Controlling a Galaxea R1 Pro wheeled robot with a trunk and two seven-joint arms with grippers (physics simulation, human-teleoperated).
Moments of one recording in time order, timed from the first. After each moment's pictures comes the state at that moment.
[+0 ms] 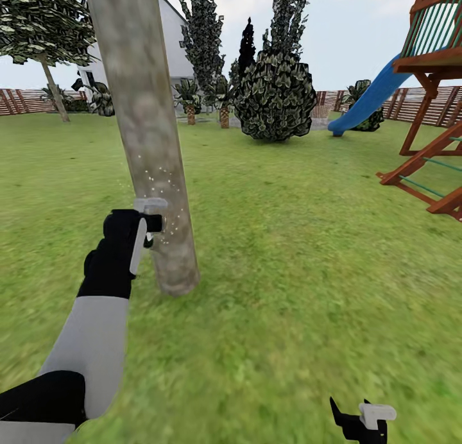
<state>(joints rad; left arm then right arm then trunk) -1.01 -0.10 0.07 -1.24 -0.13 1.01 0.15 -0.38 -0.11 -0.83 -0.19 0.59 -0.65 0.27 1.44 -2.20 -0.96</state>
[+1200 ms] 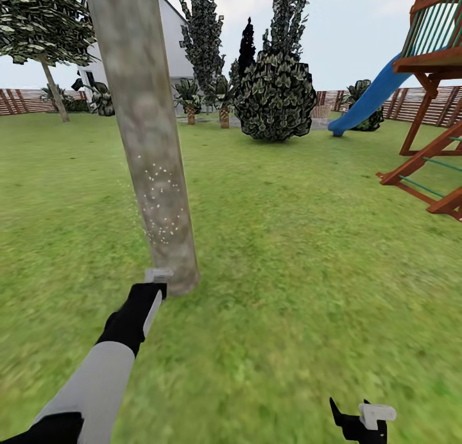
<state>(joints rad) -0.79 -0.09 0.11 -0.80 -0.12 0.62 0.30 -0.38 -0.11 -0.83 -0.19 0.59 -0.65 0.27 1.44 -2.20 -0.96</state>
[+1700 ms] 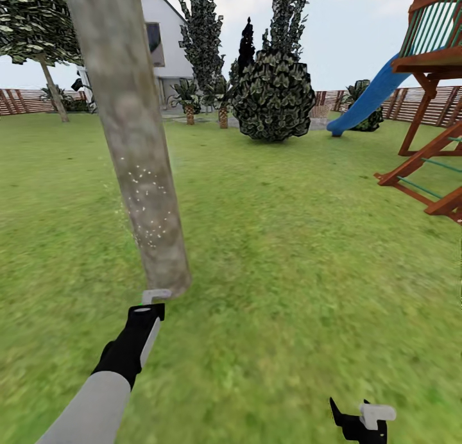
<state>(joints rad) -0.67 -0.09 0.12 -0.79 -0.11 0.48 0.30 -0.38 -0.11 -0.83 -0.19 0.59 -0.65 0.27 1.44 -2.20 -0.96</state>
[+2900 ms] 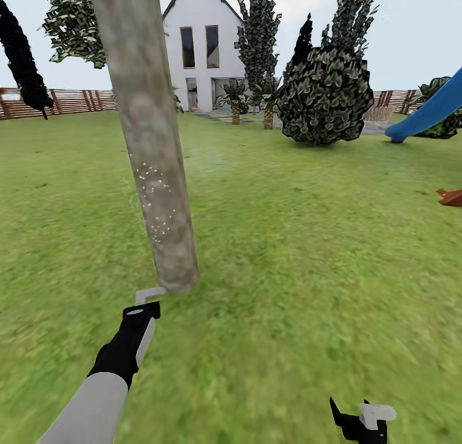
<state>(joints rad) -0.66 -0.09 0.20 -0.79 -0.09 0.40 0.30 -0.38 -0.11 -0.83 -0.19 0.59 -0.65 0.27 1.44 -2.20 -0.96</state>
